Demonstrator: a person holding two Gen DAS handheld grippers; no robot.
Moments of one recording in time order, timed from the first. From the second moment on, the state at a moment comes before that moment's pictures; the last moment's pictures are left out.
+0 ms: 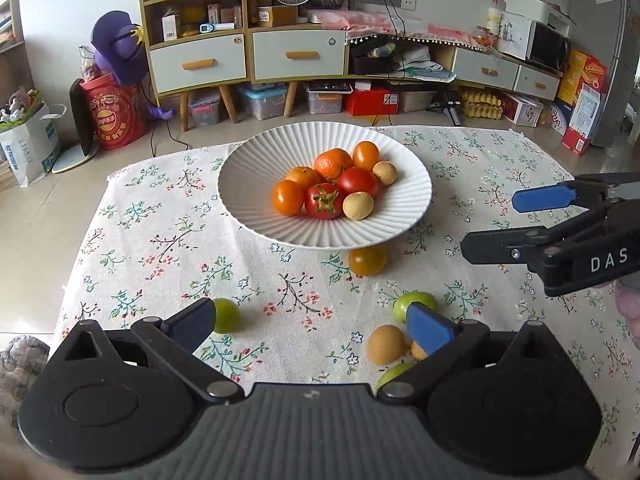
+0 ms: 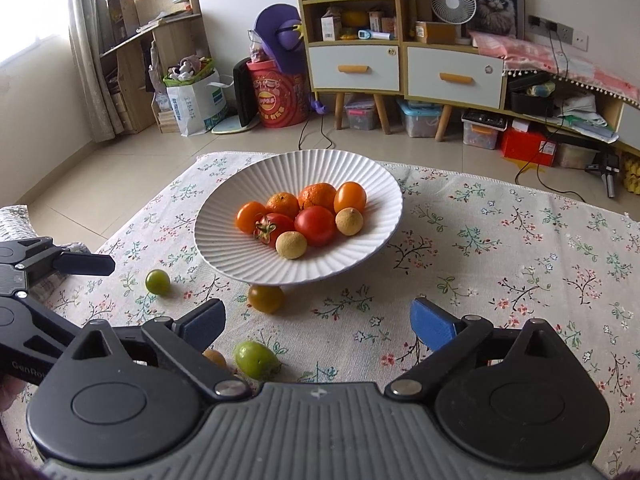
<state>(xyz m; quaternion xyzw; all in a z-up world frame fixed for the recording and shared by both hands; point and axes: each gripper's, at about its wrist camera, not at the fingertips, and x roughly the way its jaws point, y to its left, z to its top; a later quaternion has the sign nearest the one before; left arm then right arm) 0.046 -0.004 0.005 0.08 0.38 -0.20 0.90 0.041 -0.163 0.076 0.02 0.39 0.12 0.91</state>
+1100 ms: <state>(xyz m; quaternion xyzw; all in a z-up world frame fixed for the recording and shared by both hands) 0.016 0.007 -0.037 0.07 0.40 -0.27 0.87 0.023 -0.156 0.028 -0.03 0.42 0.12 0.90</state>
